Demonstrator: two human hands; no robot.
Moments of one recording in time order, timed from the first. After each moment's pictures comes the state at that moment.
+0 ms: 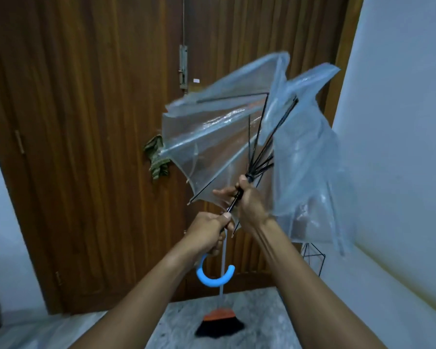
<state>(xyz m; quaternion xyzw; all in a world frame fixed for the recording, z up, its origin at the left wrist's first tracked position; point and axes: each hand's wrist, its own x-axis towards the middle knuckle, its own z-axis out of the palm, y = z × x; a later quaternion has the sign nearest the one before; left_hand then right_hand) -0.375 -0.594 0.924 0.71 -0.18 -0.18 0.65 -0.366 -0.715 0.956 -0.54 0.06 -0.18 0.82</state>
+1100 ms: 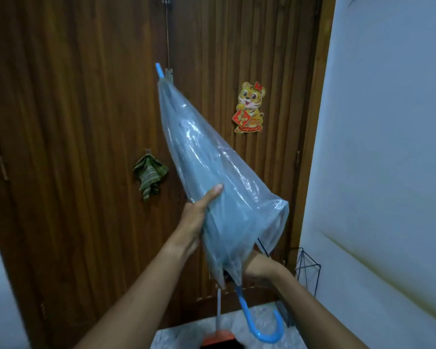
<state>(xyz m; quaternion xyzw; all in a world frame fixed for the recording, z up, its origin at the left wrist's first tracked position) -0.350 -0.612 0.973 0.50 -0.17 -0.15 0.83 -0.447 -0.735 0.930 -0.92 0.06 0.06 0.37</state>
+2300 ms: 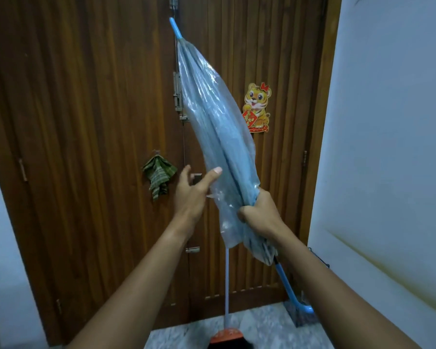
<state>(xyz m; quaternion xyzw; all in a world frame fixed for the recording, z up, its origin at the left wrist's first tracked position) -0.357 -0.583 0.992 0.66 -0.20 0.08 0.72 -0.418 -0.738 0.969 -0.83 0.05 -0.24 0.50</state>
